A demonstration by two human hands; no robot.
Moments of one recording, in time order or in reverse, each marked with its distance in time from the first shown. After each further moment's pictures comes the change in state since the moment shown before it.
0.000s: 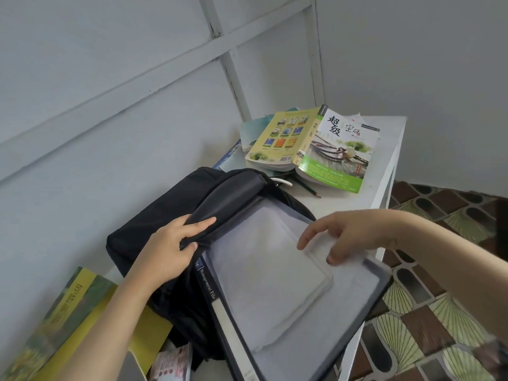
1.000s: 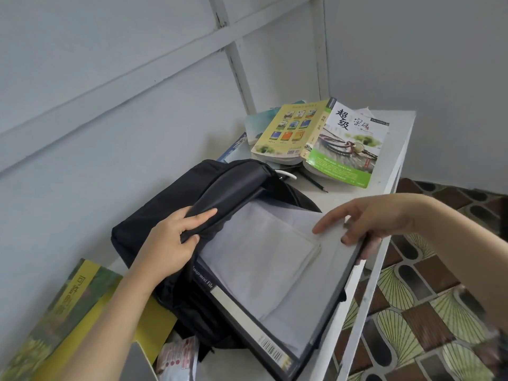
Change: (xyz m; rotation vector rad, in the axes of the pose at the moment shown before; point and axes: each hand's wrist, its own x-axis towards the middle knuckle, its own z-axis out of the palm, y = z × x) left_hand -0.006 0.004 -0.005 -0.073 0.070 -0.004; right_hand 0.015 0.029 -0.018 0.503 -0.149 0.089
